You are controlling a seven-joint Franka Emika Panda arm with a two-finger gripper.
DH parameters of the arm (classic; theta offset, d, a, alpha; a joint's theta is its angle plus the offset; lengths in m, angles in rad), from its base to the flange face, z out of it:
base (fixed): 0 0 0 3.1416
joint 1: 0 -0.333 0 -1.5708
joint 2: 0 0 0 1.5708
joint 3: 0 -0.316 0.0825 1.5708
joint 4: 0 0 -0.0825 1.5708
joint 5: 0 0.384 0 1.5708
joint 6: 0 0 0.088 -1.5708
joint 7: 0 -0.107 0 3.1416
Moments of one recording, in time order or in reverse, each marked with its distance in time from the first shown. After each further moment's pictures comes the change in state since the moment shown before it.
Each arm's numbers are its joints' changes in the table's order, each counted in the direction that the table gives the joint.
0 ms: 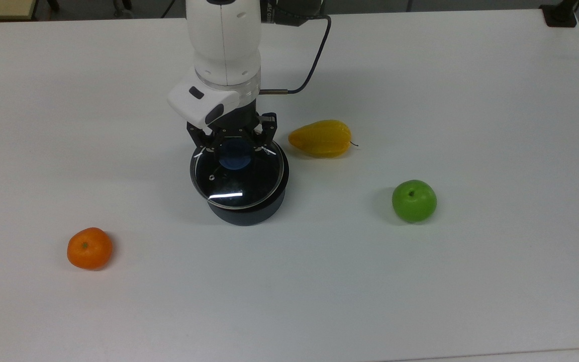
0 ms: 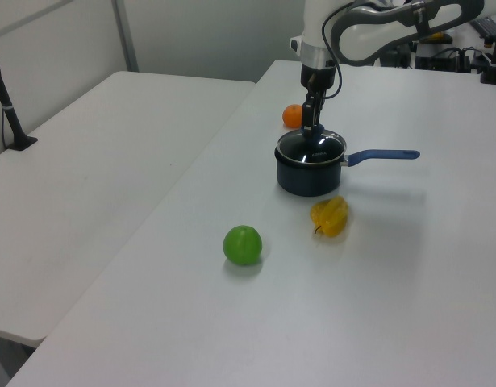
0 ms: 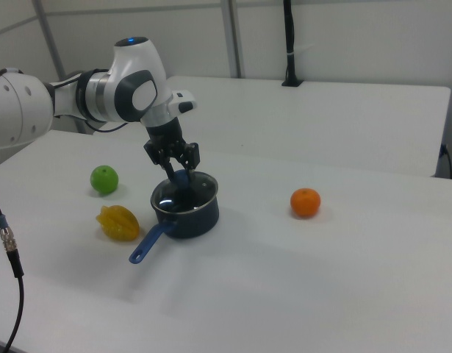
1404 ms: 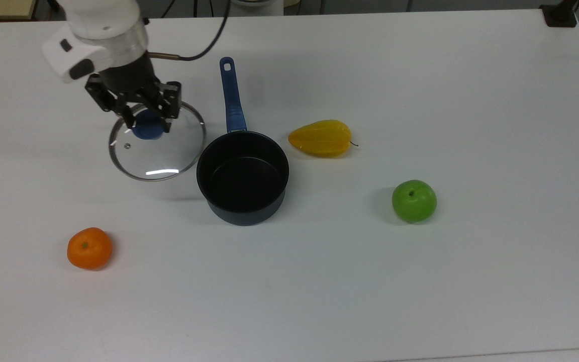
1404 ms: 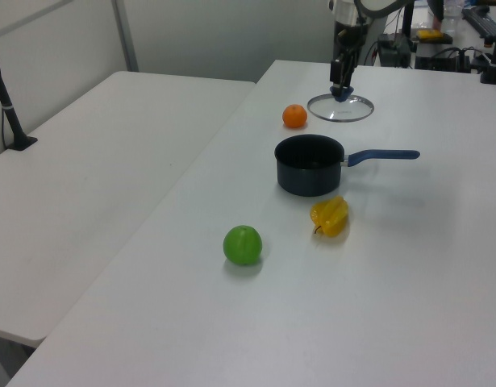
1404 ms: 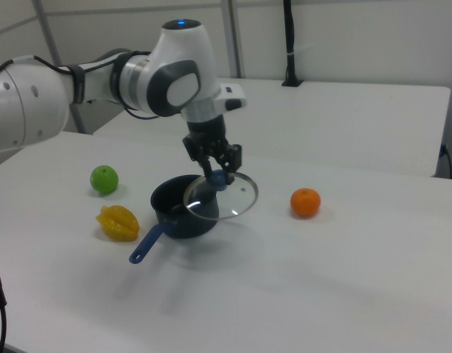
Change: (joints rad) arm 0.213 0.079 0.002 0.002 0.075 -0.082 0.071
